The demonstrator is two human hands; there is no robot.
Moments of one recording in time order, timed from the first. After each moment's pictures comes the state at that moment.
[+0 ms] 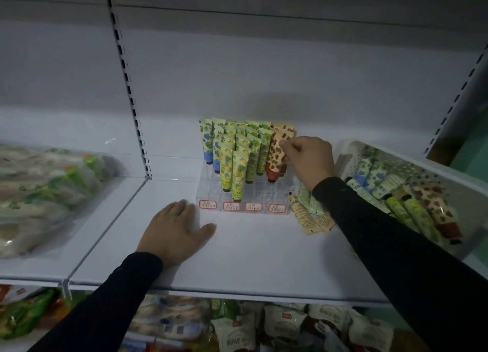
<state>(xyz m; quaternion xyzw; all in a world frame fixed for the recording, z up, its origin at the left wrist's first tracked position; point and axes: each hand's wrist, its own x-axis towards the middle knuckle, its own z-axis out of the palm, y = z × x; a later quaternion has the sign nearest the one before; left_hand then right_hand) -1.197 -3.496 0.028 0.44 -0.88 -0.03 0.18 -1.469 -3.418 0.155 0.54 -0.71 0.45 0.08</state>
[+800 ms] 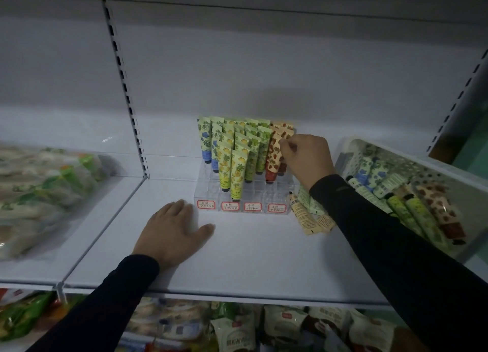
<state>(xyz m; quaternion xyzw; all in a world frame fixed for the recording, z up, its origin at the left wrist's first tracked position) -1.197 -3.496 0.029 0.43 -0.88 -0.04 0.20 -1.473 -3.427 0.154 0.57 -0.71 0.37 0.19</state>
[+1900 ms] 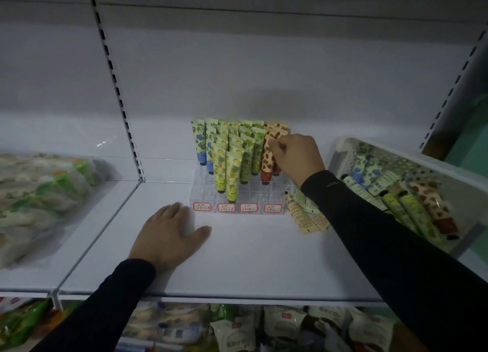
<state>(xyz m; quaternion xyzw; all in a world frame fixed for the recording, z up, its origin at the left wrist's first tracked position) -1.197 -3.490 0.034 0.45 -0.87 -0.05 0.19 -1.472 -3.434 0.155 0.58 -0.72 0.34 0.16</state>
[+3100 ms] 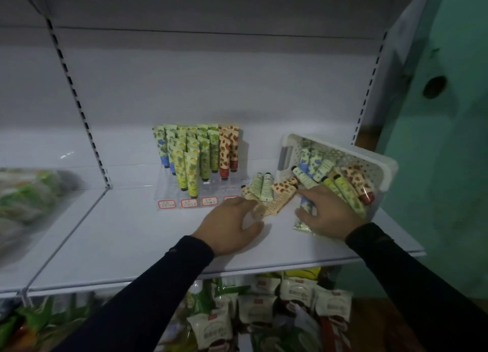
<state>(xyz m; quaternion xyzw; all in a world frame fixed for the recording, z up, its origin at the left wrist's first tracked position) -1.323 -3.376 0.084 0.22 -0.95 -0.13 0.18 -1.547 -3.252 0.087 0.56 -0.80 0.21 -0.02</state>
